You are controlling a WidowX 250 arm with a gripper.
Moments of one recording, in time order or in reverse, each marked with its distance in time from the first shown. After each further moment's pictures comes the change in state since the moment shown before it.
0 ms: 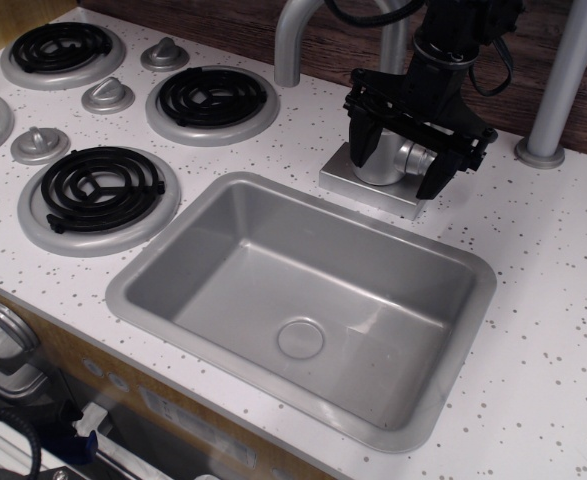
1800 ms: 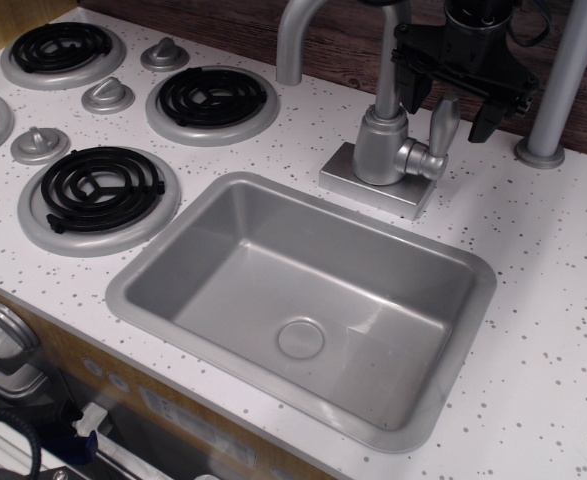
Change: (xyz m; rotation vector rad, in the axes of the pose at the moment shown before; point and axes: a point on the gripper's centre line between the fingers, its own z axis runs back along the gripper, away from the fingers) arm 0.058 -0.011 0.018 -0.064 -0.304 -0.038
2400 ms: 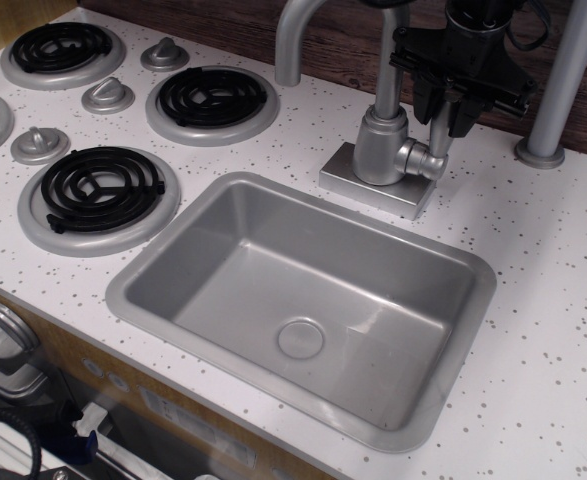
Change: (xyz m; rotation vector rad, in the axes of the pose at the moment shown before) arm -0.006 0.001 -0.005 0.021 0.034 0.025
